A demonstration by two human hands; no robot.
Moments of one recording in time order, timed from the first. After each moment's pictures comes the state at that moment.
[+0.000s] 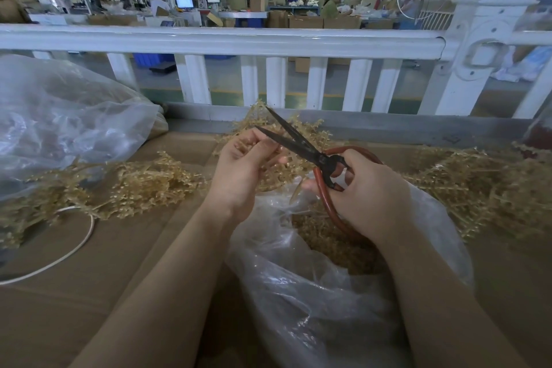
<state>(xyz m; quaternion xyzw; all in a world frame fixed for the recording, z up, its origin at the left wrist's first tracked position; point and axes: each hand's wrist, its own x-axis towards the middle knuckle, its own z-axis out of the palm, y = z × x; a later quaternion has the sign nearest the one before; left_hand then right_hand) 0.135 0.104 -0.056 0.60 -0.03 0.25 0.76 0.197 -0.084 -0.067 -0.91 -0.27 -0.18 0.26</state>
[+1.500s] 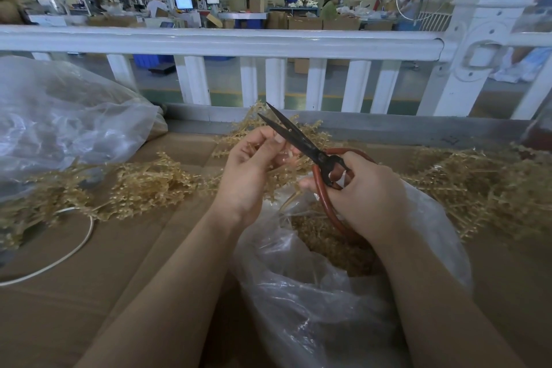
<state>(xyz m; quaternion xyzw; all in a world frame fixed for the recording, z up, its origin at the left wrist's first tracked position) 0.132 0.086 -0.048 0.61 -0.06 0.24 0.75 0.196 -0.082 -0.066 -0.89 -0.27 -0.19 0.31</state>
